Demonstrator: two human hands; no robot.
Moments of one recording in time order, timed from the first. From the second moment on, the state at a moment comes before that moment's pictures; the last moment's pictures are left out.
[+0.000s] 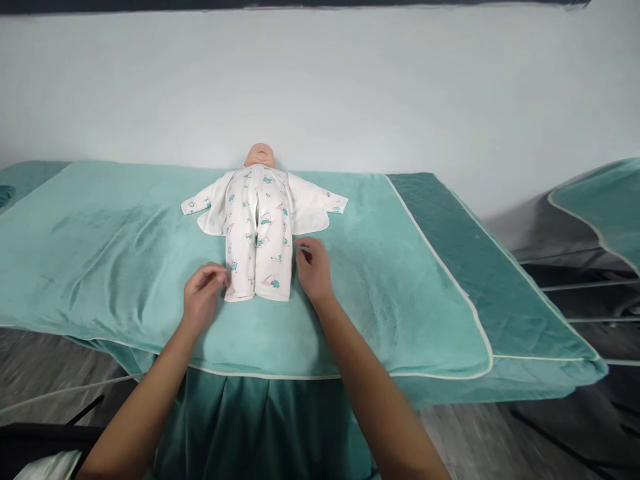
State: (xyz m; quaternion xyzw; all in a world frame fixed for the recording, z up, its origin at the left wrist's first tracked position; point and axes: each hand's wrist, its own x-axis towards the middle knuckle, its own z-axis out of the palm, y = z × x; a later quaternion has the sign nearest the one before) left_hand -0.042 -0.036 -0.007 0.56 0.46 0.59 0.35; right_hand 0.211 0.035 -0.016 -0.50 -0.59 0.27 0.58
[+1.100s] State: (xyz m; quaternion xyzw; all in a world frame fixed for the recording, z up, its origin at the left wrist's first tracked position) left_hand -0.062 0.112 -0.004 0.81 0.46 0.34 0.09; right_hand 0.201 0.115 -0.006 -0.47 -0.85 -0.01 0.25
